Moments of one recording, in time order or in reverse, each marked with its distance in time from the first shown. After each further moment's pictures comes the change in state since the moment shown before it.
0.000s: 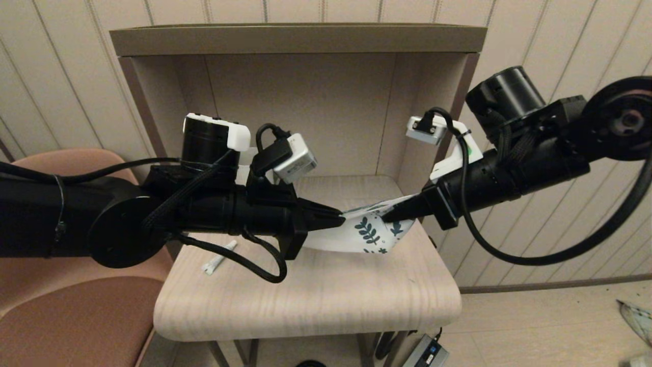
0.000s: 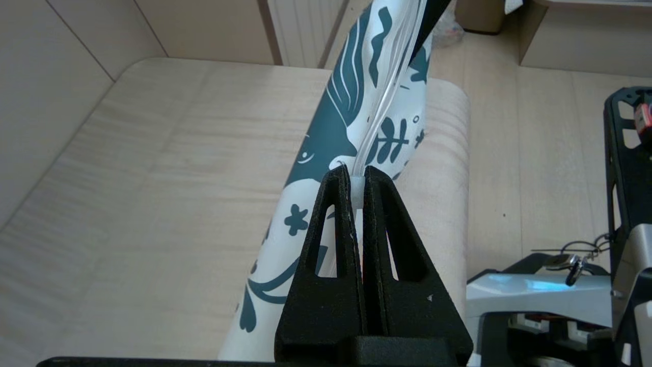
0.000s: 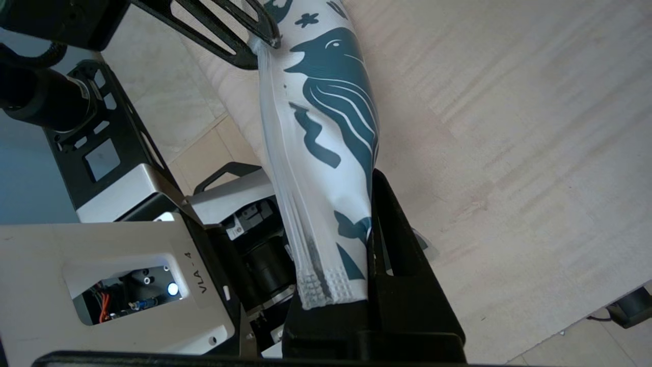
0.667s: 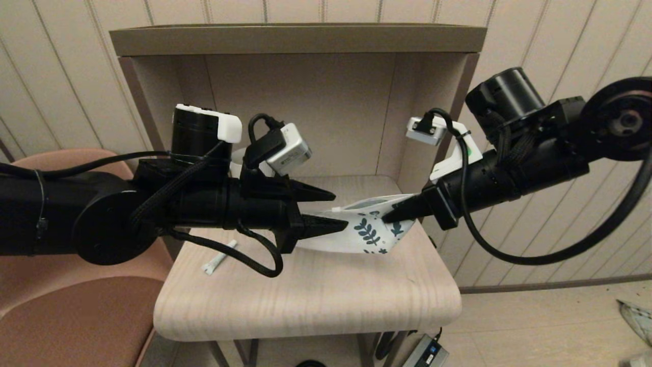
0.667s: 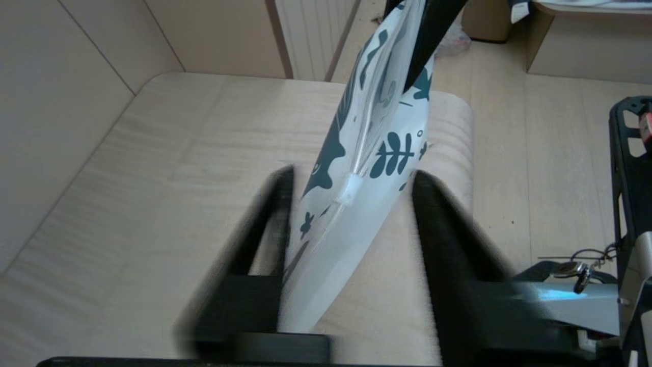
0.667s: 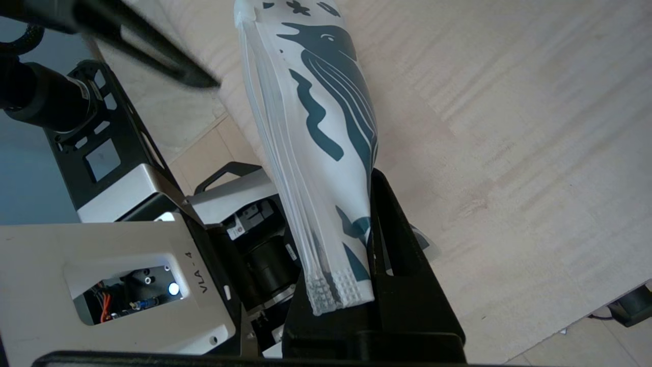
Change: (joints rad) left arm 0.001 -0.023 -0.008 -0.001 0.000 0.000; right arm 0.000 0.004 0.001 0.002 0.000 0.002
